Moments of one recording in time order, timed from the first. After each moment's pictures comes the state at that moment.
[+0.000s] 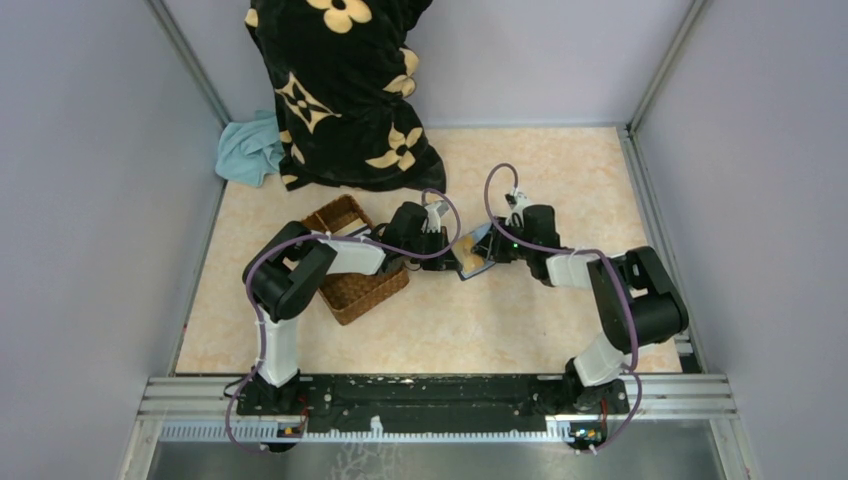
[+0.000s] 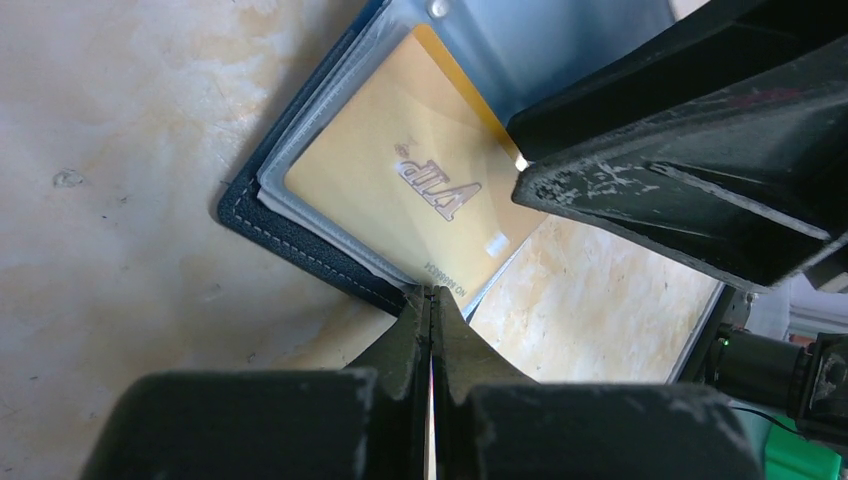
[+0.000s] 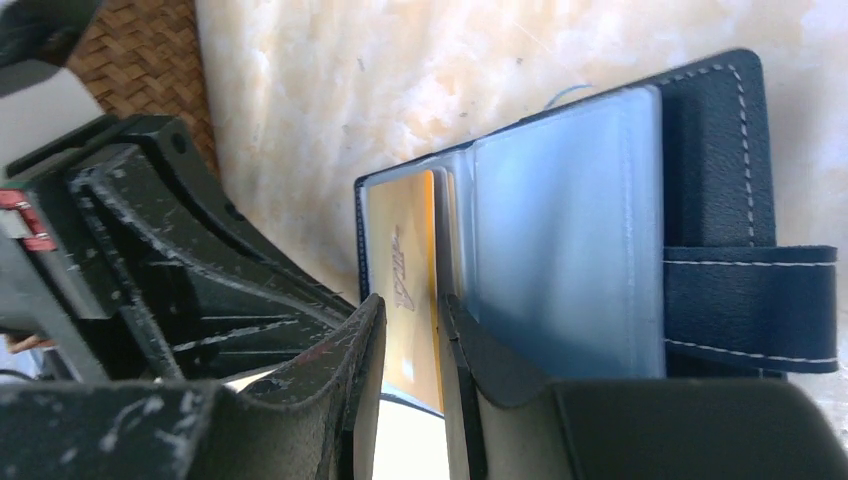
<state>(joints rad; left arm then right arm) -0.72 1.99 1.03 0.31 0.38 -0.62 0.30 1.60 0.60 0.40 -0.44 0.47</state>
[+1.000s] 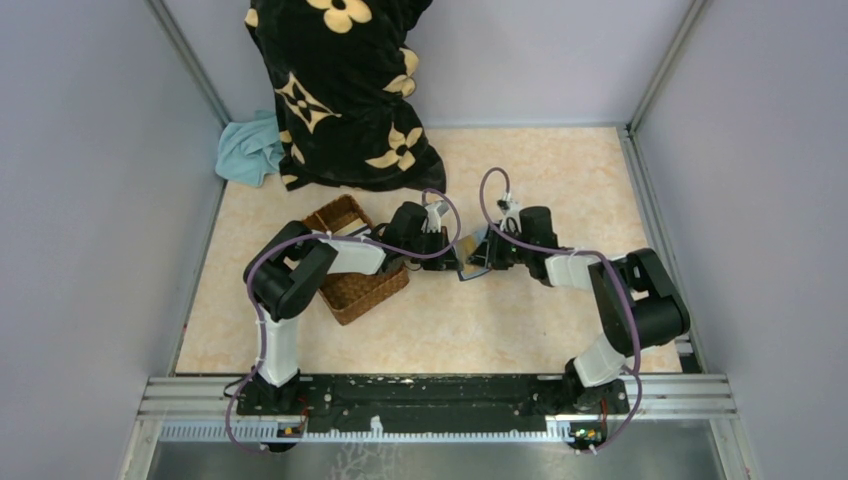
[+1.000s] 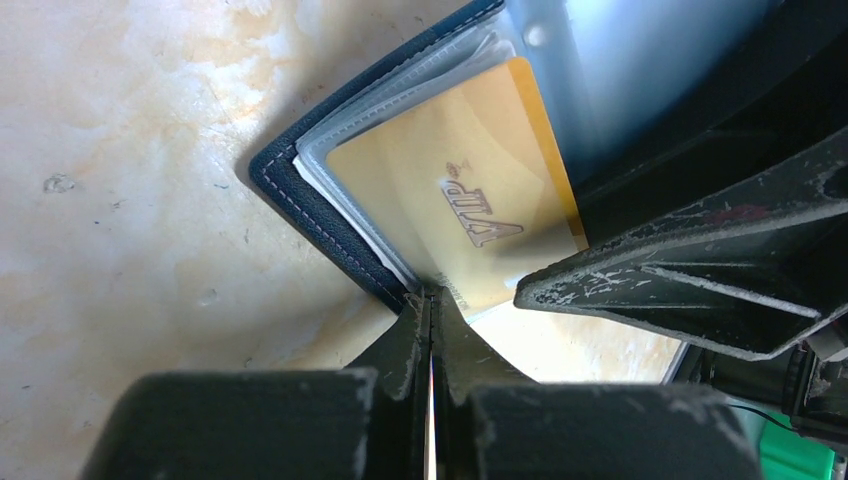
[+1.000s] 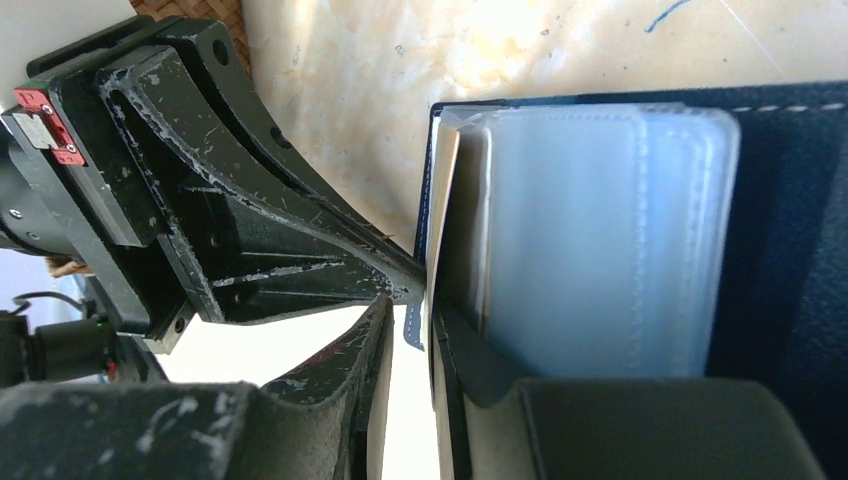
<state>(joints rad) -0.72 1.99 1.03 0.32 0.40 -0.62 0.33 1.58 0.61 0.31 -0.55 0.45</state>
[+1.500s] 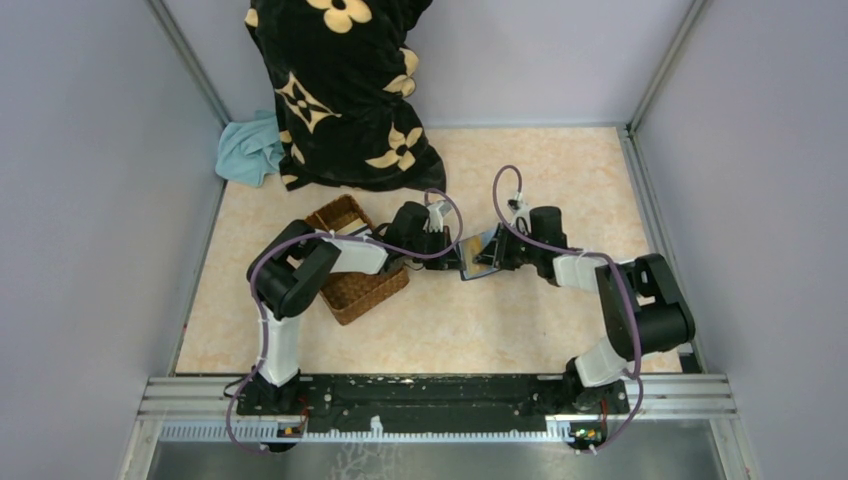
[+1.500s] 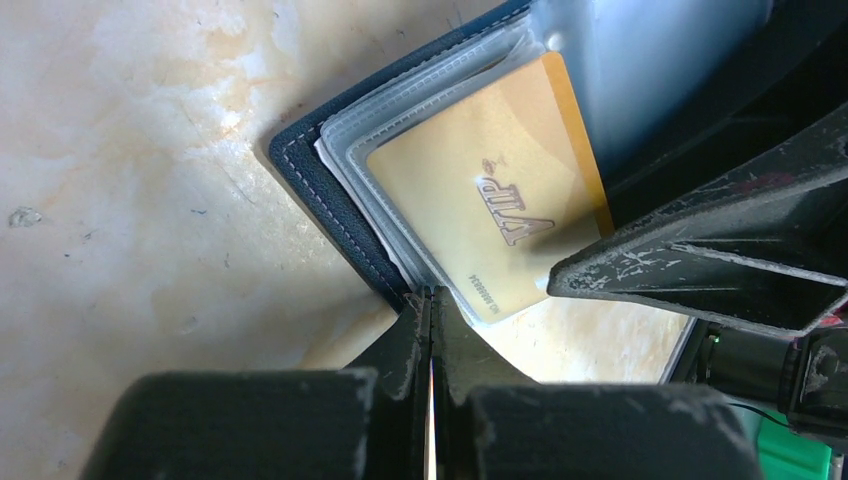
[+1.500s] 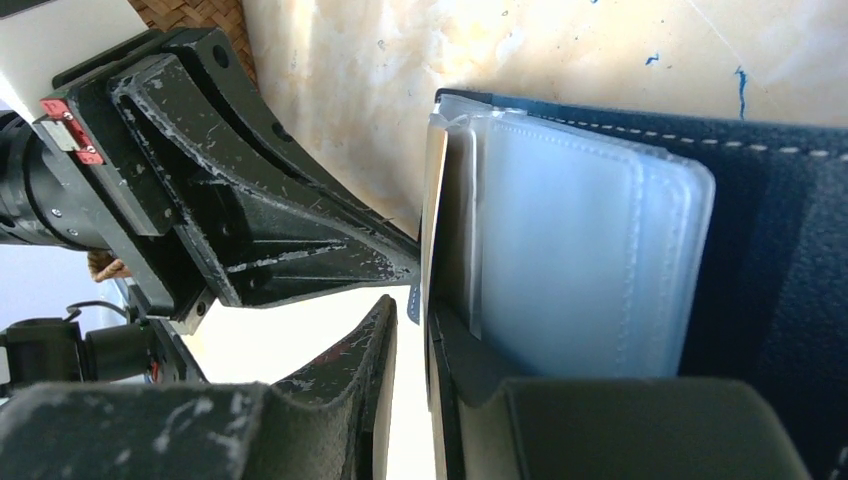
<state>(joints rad) -0.72 2.01 1.04 0.34 0.41 -0.62 0.25 1.55 0.59 0.28 -0.61 0.50</state>
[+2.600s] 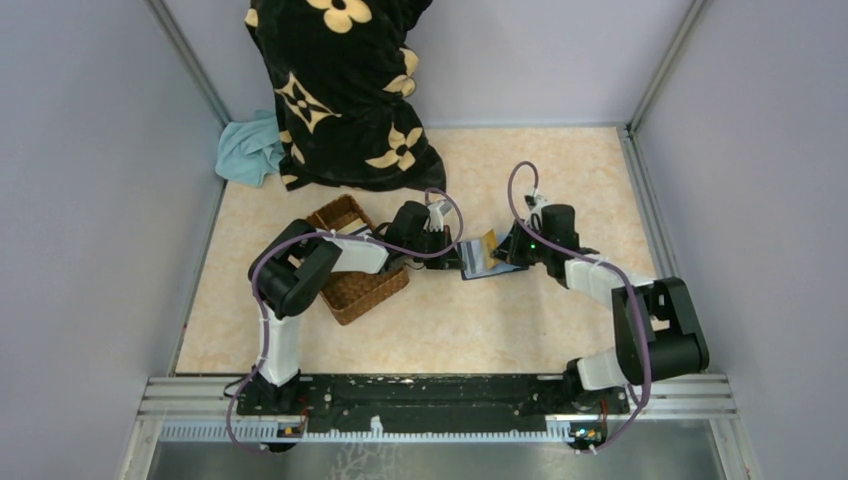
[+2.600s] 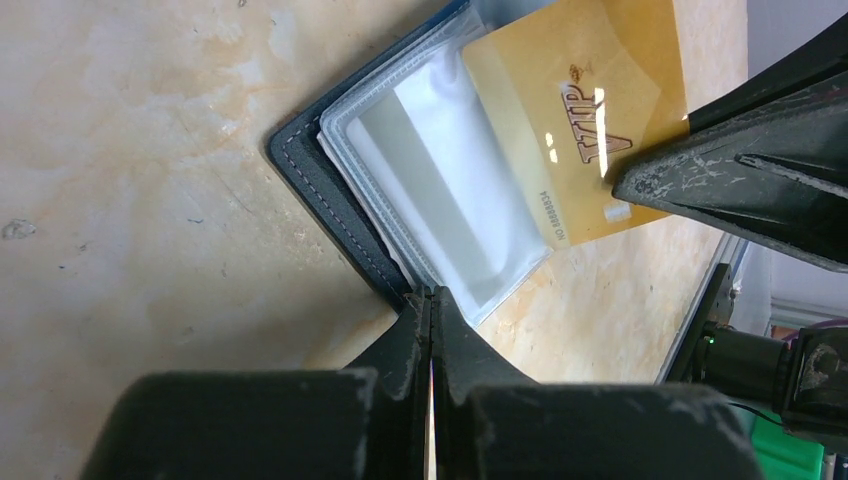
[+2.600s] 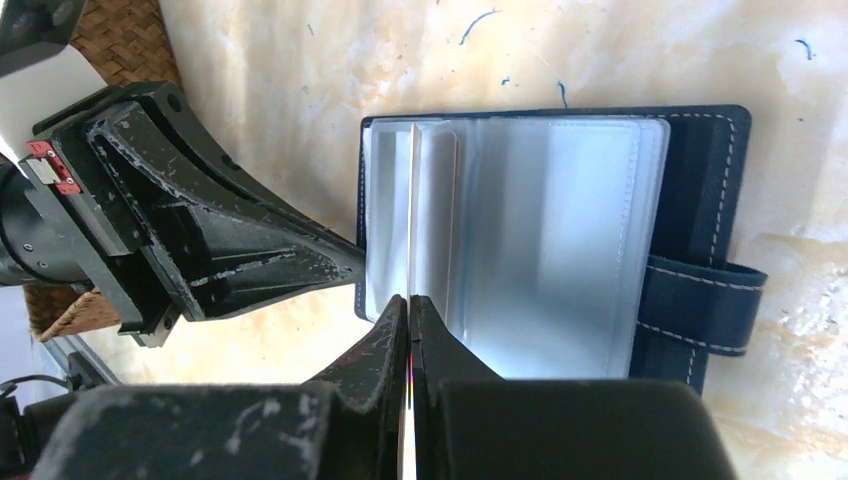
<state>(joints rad) -0.72 2.02 1.05 0.35 0.42 -0.63 0.20 1.41 0.59 0.13 -0.46 0.46</state>
